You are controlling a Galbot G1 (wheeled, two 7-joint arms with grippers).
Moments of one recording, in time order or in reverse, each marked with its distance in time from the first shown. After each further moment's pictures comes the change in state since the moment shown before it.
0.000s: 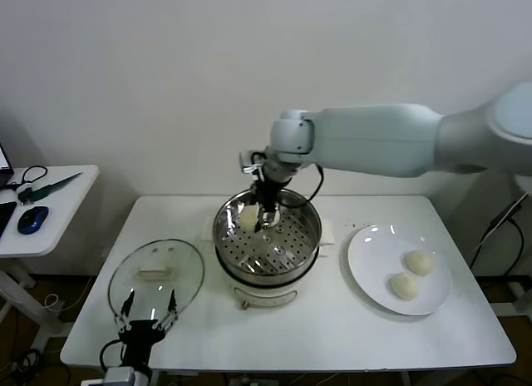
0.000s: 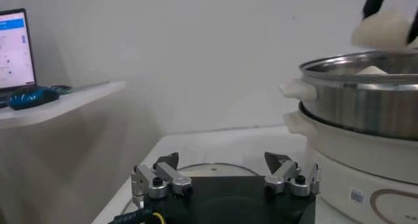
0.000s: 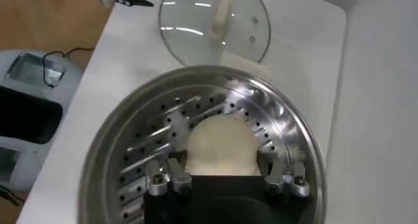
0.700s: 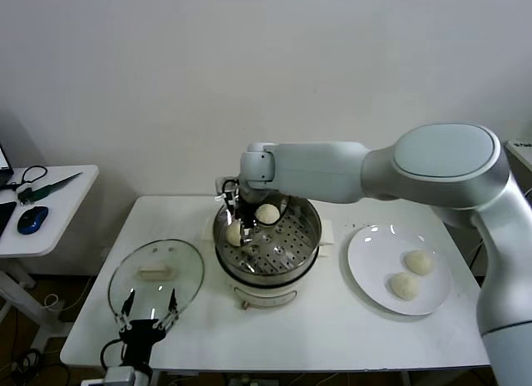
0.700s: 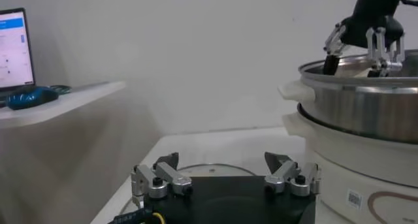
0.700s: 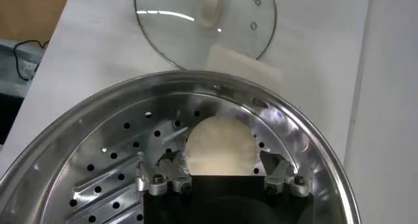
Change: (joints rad) left arm 0.004 -0.008 0.001 -0.012 0.001 0.004 0.003; right arm -0.125 0.099 0.010 -0.138 -0.065 -0.005 0.020
